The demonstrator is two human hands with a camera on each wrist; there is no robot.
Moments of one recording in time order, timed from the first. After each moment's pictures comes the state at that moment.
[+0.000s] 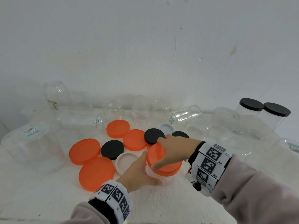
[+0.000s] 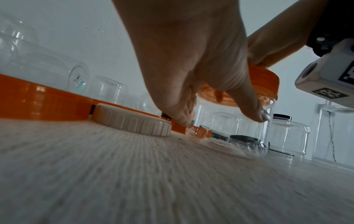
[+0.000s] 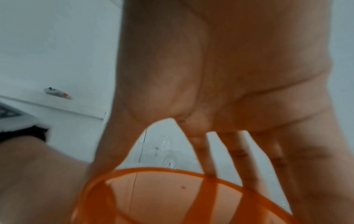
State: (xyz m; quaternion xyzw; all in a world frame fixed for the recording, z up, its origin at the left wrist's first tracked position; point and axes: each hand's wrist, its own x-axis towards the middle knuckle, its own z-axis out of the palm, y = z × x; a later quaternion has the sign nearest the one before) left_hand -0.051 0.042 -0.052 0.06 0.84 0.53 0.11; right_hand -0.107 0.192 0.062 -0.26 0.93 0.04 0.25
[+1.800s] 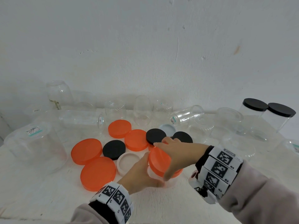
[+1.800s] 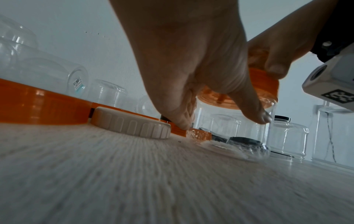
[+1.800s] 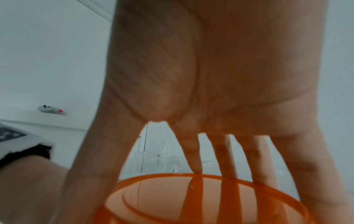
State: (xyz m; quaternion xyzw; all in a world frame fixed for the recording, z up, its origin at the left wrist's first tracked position) left_hand -0.050 0.045 -0.050 0.06 0.85 0.51 0.12; right_hand -0.102 0.202 0.058 -0.30 0.91 0.02 0.27
